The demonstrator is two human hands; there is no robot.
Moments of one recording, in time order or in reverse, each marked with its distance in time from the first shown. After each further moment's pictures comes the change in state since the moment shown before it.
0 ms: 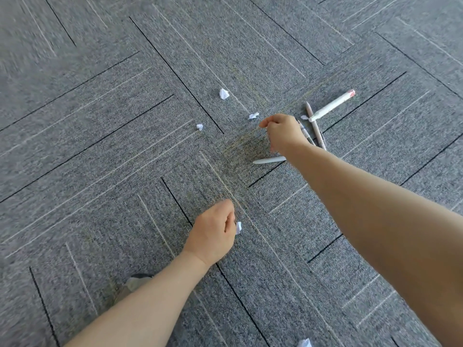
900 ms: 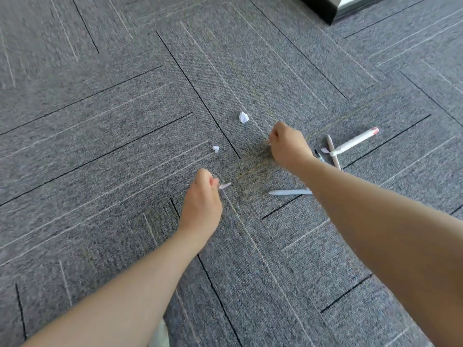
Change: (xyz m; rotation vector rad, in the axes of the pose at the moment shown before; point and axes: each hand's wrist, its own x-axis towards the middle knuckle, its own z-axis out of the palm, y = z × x) left_hand 0.081 -0.021 -0.043 -0.146 0.332 -0.264; right_hand 0.050 -0.024 0.024 -0.614 0.029 -0.203
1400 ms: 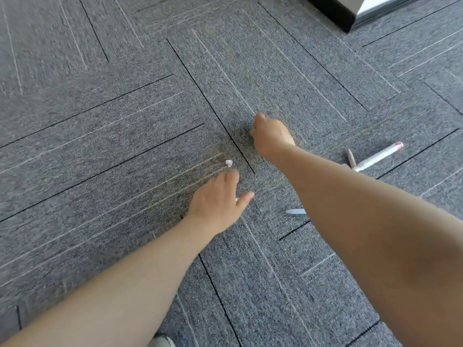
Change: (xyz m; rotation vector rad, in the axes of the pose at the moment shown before) left_hand 0.058 -0.011 -0.002 0.524 -0.248 0.321; right_hand 0.059 -0.068 0.026 -0.202 -0.049 -0.031
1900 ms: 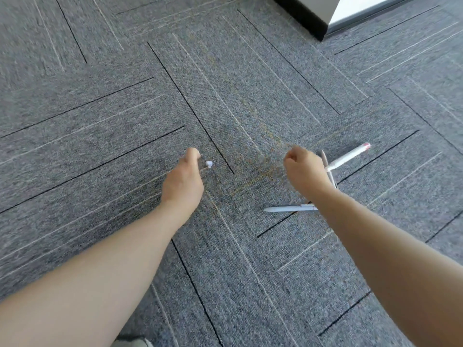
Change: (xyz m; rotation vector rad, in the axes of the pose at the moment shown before) left_hand 0.021 -0.020 -0.002 -0.136 0.197 -0.292; right_hand -0.091 0.092 -0.027 0.295 0.090 0.178
